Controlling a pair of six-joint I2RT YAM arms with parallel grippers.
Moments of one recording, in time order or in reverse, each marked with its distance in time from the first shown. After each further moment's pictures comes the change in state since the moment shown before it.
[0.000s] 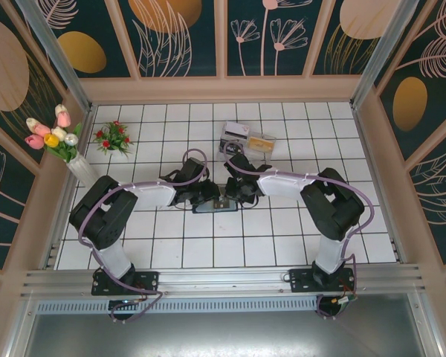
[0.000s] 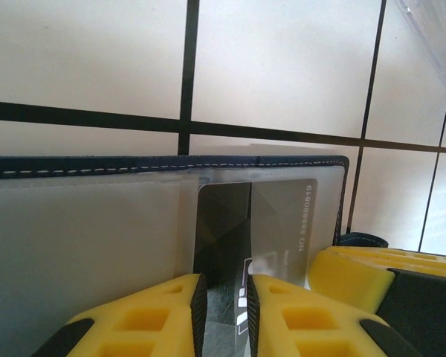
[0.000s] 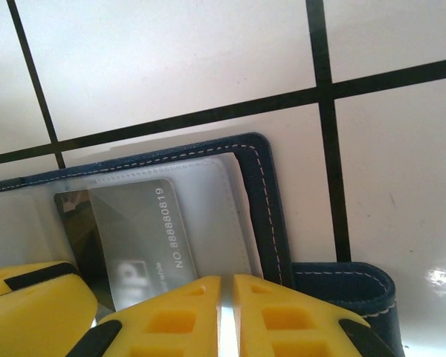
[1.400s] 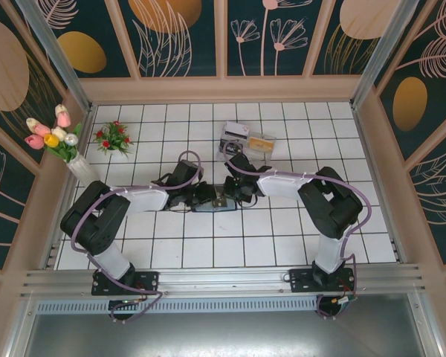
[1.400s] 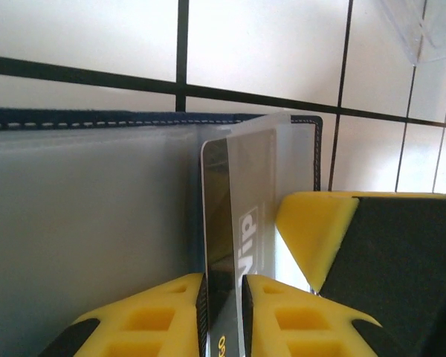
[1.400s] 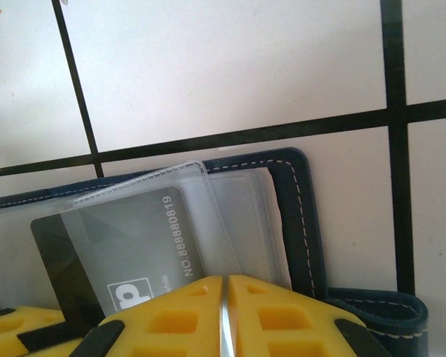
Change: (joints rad) left arm 0.034 -0.074 -0.101 0.083 0.111 0.023; right arm -0.010 0.021 -0.019 0.099 -0.055 0.000
